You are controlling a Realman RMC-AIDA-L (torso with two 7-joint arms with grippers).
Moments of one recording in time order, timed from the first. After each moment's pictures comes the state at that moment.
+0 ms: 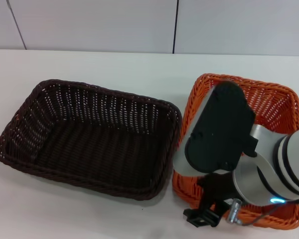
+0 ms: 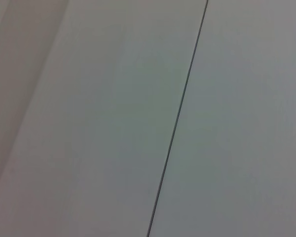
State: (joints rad) left arm -0.37 -2.04 -2.85 -0.74 0.85 -0.81 2.25; right arm 0.43 2.09 1.14 1.91 -2.70 1.62 -0.25
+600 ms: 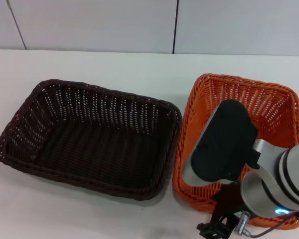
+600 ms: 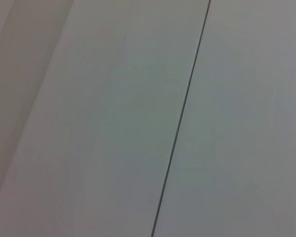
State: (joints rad) left arm -0.37 -2.04 -2.86 -0.74 0.85 -0.81 2.25; right arm 0.41 2.08 1.12 1.83 -2.71 1.62 -0.23
